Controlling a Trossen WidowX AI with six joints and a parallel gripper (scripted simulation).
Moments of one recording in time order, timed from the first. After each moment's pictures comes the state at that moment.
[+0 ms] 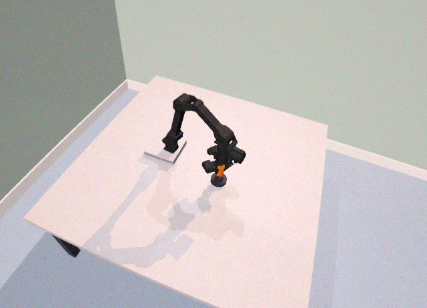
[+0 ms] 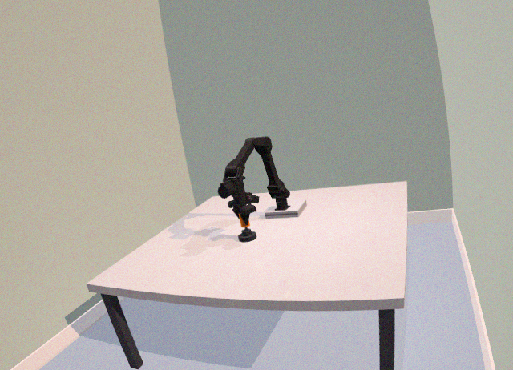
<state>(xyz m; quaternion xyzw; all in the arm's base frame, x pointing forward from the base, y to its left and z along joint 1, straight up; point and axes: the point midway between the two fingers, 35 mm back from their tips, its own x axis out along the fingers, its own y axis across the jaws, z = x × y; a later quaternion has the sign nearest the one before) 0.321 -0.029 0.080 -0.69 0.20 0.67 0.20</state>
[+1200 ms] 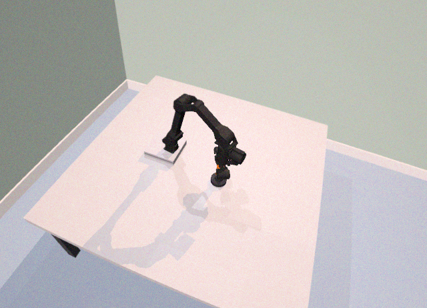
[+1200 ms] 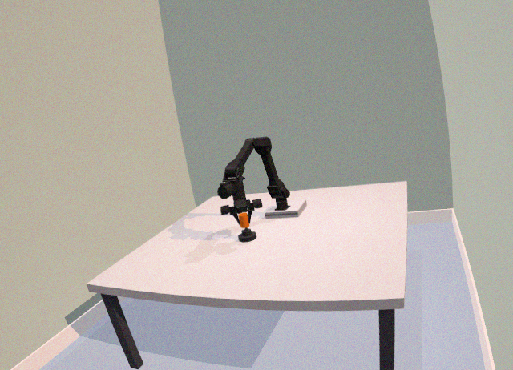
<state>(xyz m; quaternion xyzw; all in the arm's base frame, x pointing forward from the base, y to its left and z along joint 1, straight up) 0.322 -0.030 0.078 -0.21 0.67 0.20 0.69</state>
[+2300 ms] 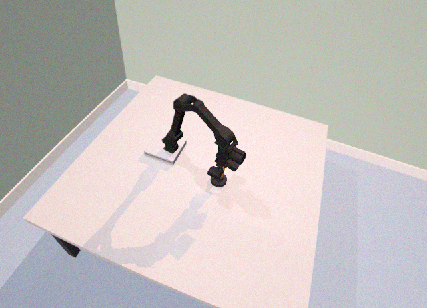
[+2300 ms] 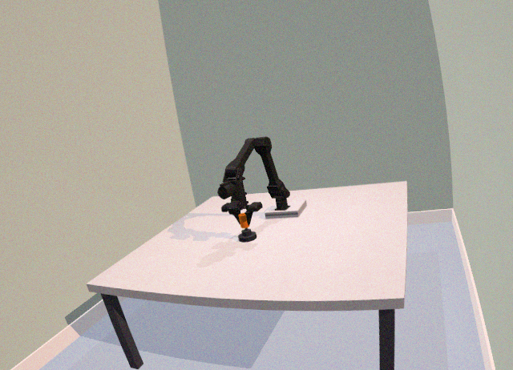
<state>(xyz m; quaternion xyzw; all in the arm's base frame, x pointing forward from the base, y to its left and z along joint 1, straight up) 0.322 -0.030 0.077 -0.01 0.70 0.01 0.72</state>
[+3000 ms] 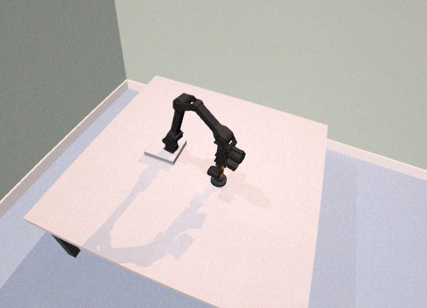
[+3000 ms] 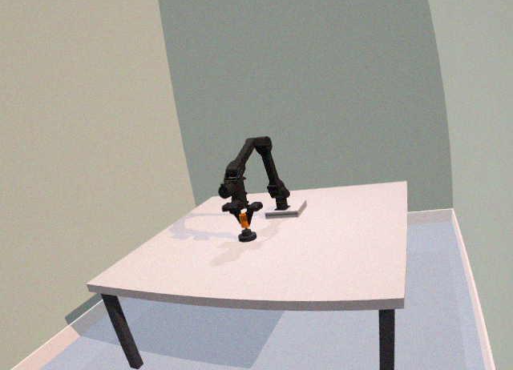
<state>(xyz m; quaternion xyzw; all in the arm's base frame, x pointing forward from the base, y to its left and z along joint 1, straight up) 0.319 -0.029 0.076 -0.02 0.70 0.01 0.72</state>
